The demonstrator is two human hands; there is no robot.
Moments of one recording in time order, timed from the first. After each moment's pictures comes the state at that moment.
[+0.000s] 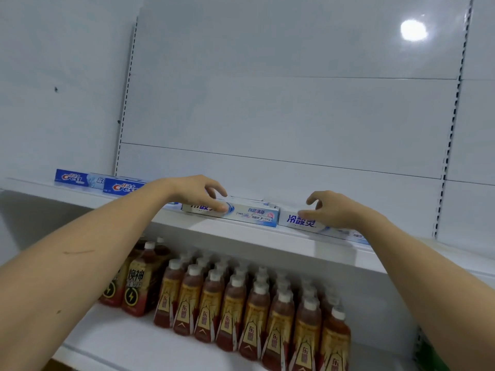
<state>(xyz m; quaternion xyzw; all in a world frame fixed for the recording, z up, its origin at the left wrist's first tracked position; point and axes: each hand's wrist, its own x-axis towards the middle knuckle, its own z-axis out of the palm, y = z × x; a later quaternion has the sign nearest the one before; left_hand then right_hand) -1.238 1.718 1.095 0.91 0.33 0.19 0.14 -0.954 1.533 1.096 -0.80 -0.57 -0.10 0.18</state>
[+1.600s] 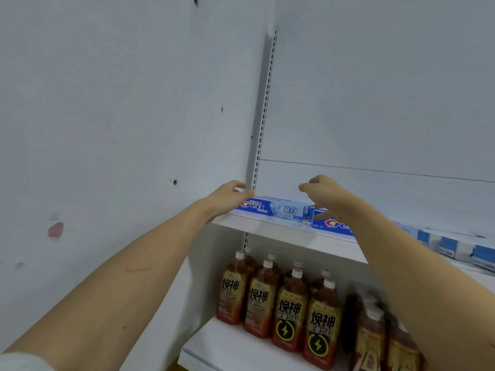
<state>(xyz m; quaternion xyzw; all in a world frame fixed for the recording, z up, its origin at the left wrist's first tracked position) -1.600 1.974 1.072 0.78 0.38 0.38 0.32 -1.405 1.865 1.115 -0.71 -0.53 0.13 0.45</state>
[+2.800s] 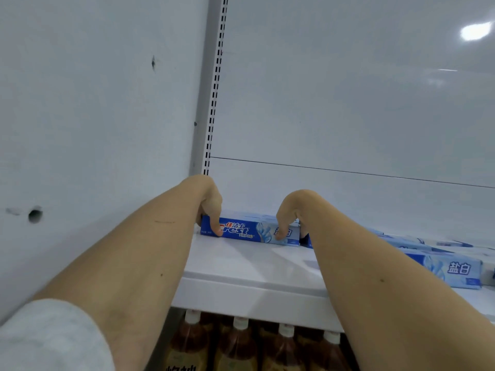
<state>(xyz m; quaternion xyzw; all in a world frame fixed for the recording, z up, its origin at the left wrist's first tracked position) -1.482 2.224 1.130 0.89 0.42 -0.06 0.19 -1.367 2.054 1.136 -0.90 -0.42 0.07 0.00</state>
